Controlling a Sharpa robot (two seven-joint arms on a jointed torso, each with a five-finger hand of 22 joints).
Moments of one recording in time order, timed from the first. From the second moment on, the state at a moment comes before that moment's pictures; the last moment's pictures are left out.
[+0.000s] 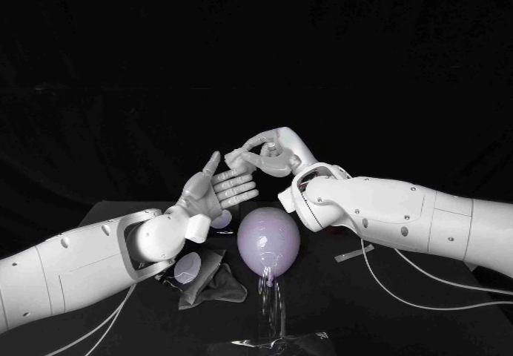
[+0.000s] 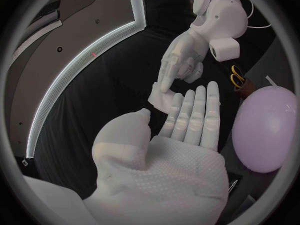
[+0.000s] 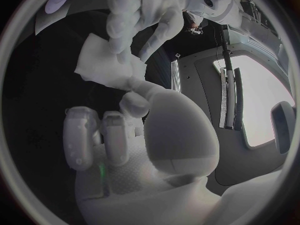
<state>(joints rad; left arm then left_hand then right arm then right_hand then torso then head) 1.22 -0.71 -0.11 1.43 0.49 0.06 0.35 0.87 0.20 0.04 0.30 0.05 0.69 0.19 0.34 0.36 0.97 0.22 0.07 0.06 0.98 0.17 0.07 0.30 0.17 0.96 0.26 0.24 0.06 1.37 -0.52 -0.16 1.35 -0.63 -0.76 0.28 1.32 -0.09 0.55 -0.01 0.05 1.10 0.06 0.27 0.52 1.46 -0.02 0.86 1.14 1.47 -0.07 1.57 1.31 0.04 1.47 0.04 1.45 1.31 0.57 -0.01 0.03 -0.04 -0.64</state>
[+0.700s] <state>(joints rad) 1.22 -0.71 -0.10 1.40 0.51 0.06 0.32 0.86 0.22 0.00 0.30 0.05 0.69 0.19 0.34 0.35 0.97 0.22 0.07 0.06 0.98 0.17 0.07 0.29 0.17 0.97 0.26 0.22 0.06 1.37 -0.57 -0.16 1.45 -0.67 -0.72 0.28 1.32 -0.09 0.55 -0.01 0.04 1.10 0.06 0.27 0.53 1.46 -0.02 0.86 1.14 1.47 -0.07 1.57 1.31 0.04 1.46 0.04 1.45 1.31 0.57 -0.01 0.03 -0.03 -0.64</state>
